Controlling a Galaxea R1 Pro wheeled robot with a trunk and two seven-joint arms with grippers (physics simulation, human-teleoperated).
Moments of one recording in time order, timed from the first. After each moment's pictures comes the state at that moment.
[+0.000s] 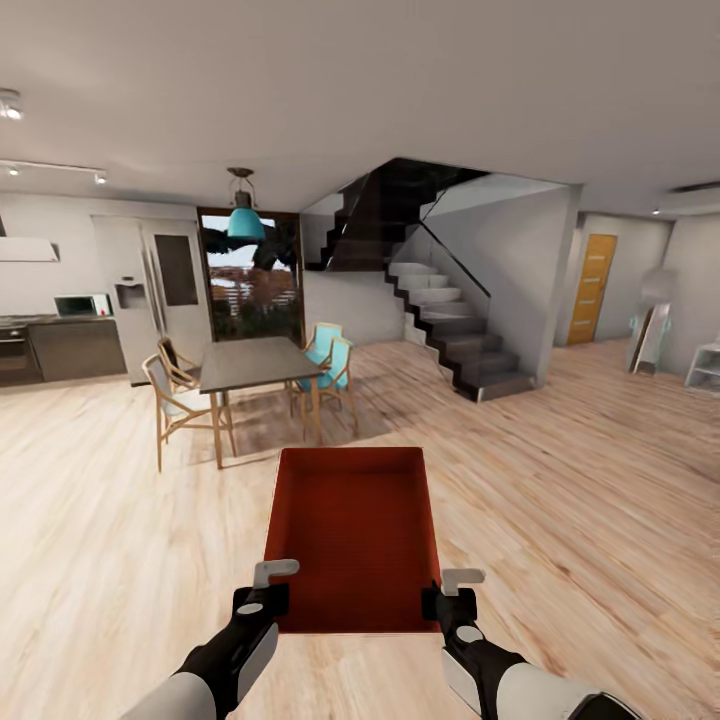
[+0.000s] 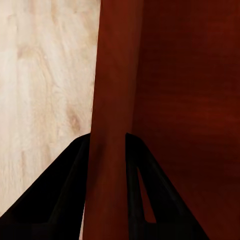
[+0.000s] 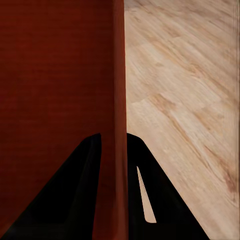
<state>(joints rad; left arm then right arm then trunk) -0.58 -0.11 -0.16 -0.38 0.17 0.07 0.33 -0.67 0.13 0.54 -0.05 -0.46 -0.32 -0.22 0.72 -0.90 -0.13</state>
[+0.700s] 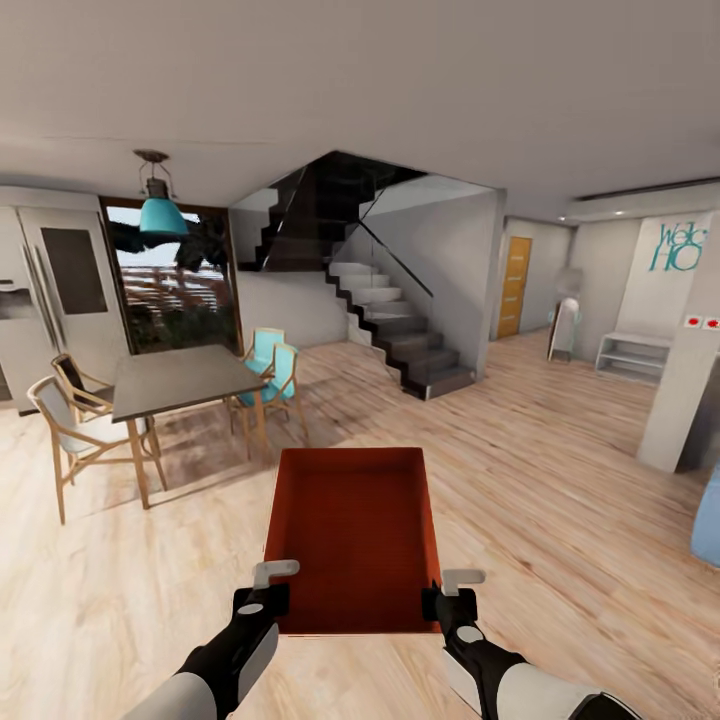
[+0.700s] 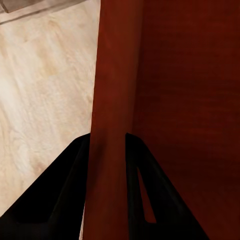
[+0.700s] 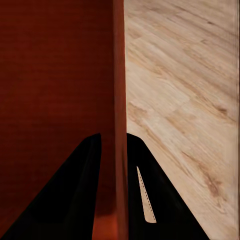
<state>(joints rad) -0.58 -0.12 -0.16 -0.37 0.16 0.07 0.33 -0.67 0.13 0.54 -0.05 -0.47 -0.32 -0.22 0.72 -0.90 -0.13</state>
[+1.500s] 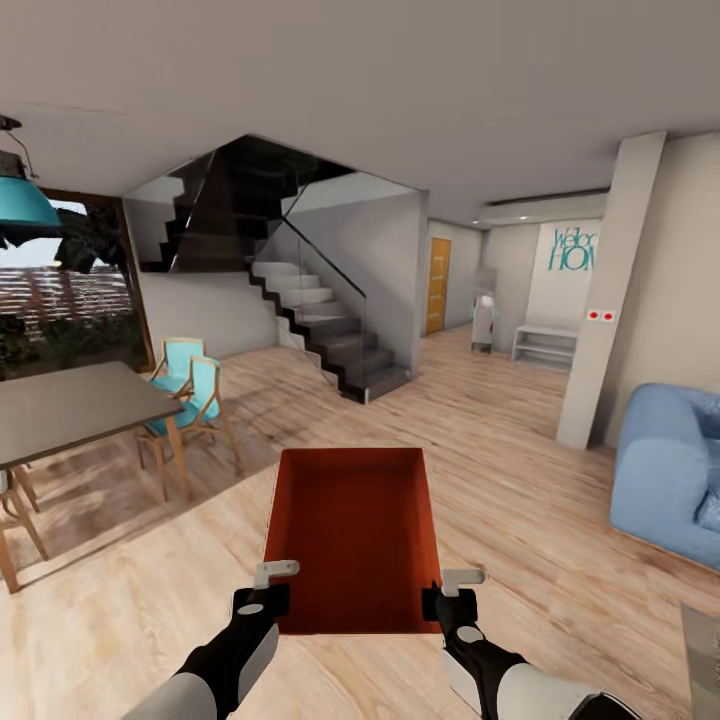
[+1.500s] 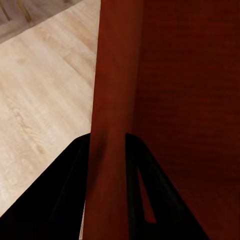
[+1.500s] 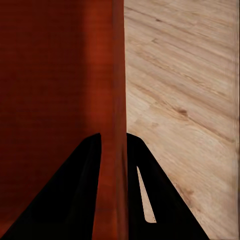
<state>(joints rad) -0.58 -0.12 -0.15 -0.37 0.16 0.07 0.33 -0.67 0.13 0.55 -0.04 -0.47 -0.32 -0.22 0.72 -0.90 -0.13</state>
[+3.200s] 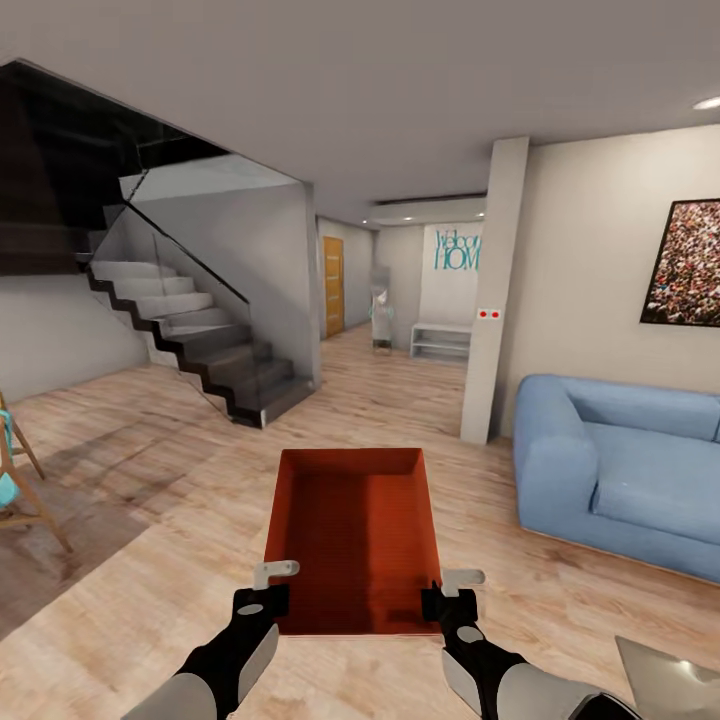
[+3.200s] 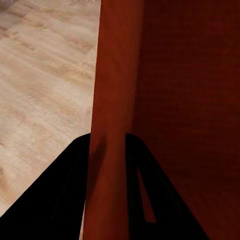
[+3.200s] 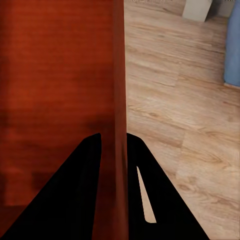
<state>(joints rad) -0.58 -0.12 -0.15 -0.37 0.16 0.07 0.33 -0.67 0.13 0.55 -0.04 -0.47 -0.32 -0.22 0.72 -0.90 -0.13</state>
